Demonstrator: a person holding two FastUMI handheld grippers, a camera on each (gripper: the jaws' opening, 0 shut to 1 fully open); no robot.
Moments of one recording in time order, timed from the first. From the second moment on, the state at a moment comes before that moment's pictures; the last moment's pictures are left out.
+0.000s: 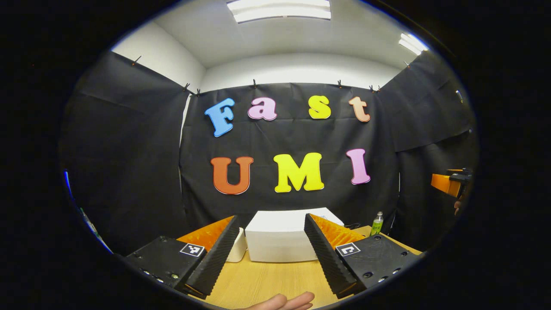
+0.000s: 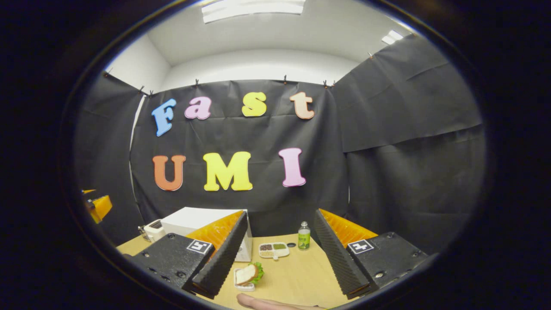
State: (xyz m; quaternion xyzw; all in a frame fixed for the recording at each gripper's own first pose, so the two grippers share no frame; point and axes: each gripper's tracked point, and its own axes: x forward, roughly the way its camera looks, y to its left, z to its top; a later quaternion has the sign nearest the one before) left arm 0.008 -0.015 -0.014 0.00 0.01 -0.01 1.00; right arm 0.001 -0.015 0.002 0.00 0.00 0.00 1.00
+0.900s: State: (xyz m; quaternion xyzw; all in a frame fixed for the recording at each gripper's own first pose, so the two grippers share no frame) left arm 0.130 -0.070 -0.116 -0.03 0.03 -0.04 1.00; right arm 0.009 -0.014 -0.012 0.01 -0.01 0.02 1.00
